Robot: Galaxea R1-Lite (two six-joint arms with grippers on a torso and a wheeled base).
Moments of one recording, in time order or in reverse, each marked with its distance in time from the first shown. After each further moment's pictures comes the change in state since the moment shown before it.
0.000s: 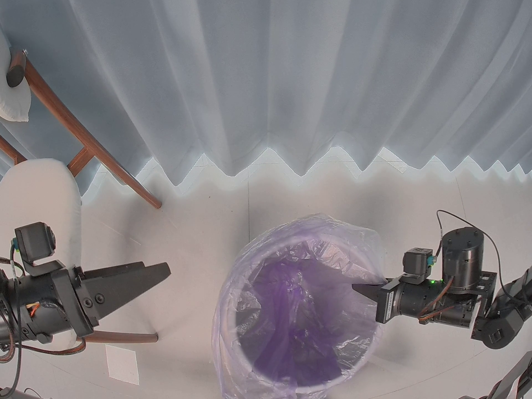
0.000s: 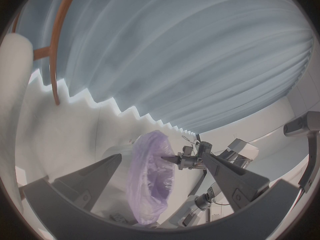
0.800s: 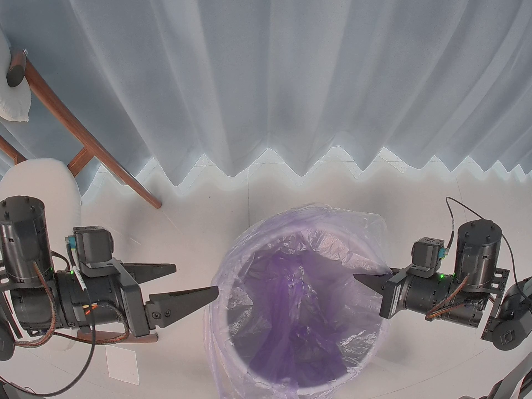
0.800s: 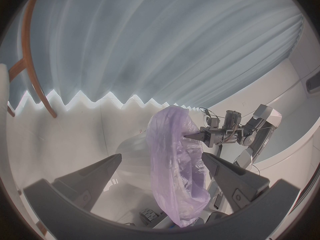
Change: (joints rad) left arm 0.017 0.225 -0.063 0.038 -0.046 0.299; right arm 0.045 -0.092 -0.008 0.003 -0.043 -0.003
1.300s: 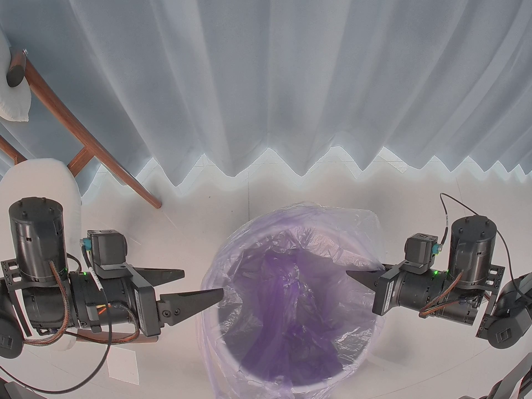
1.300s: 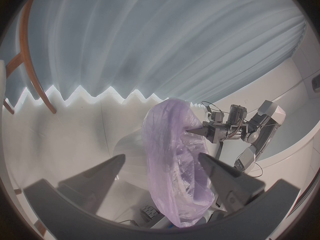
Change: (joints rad) left arm 0.000 0.059 -0.010 -0.001 0.000 0.006; right arm 0.017 0.024 -0.040 0.000 0.000 0.003
